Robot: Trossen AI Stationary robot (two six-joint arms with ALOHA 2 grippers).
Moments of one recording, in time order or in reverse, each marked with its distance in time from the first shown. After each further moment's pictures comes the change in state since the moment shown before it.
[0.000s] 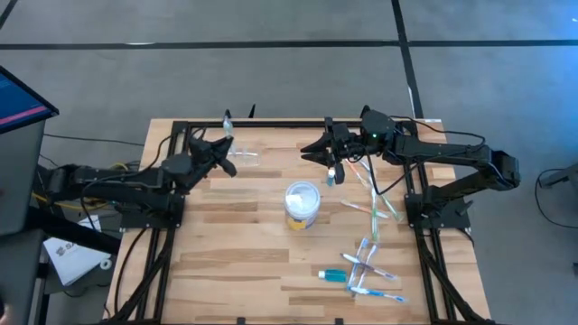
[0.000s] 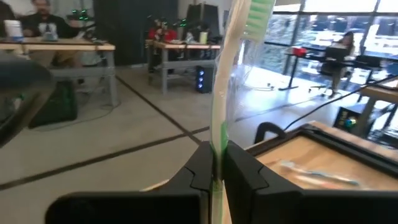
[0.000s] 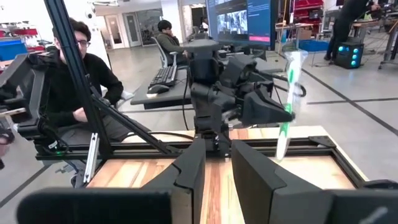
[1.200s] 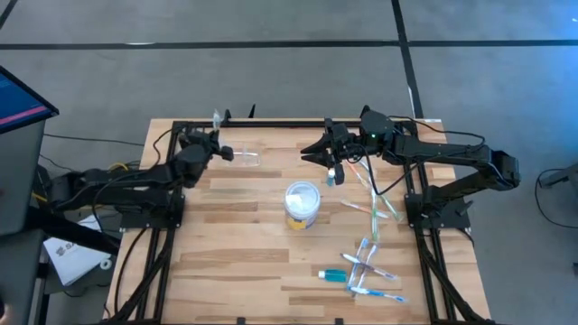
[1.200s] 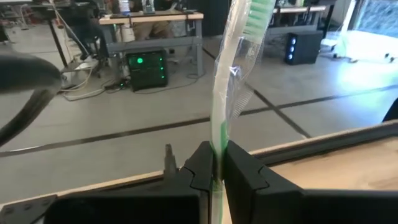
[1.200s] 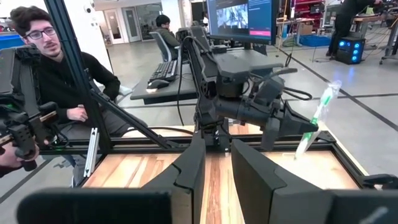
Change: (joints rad) left arm 0.268 0.138 -0.084 -0.009 -0.069 -0.071; right arm 0.001 0.000 0.000 -0.022 0.000 -0.010
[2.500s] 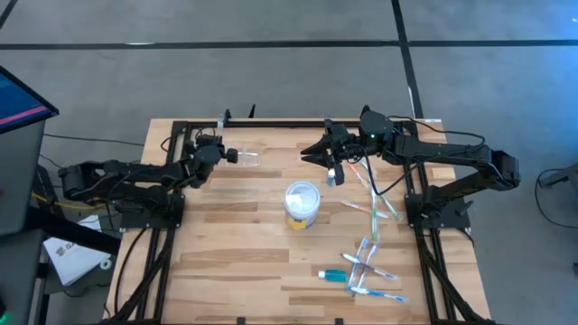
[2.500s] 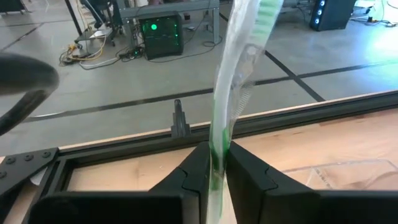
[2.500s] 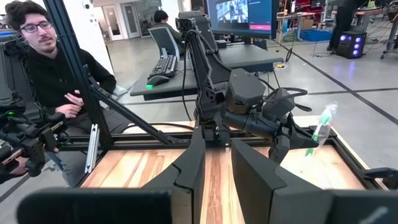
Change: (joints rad) left arm 0.038 0.213 0.000 0.000 -0.002 -0.153; right arm 0.000 0.000 0.000 -0.022 0.000 0.000
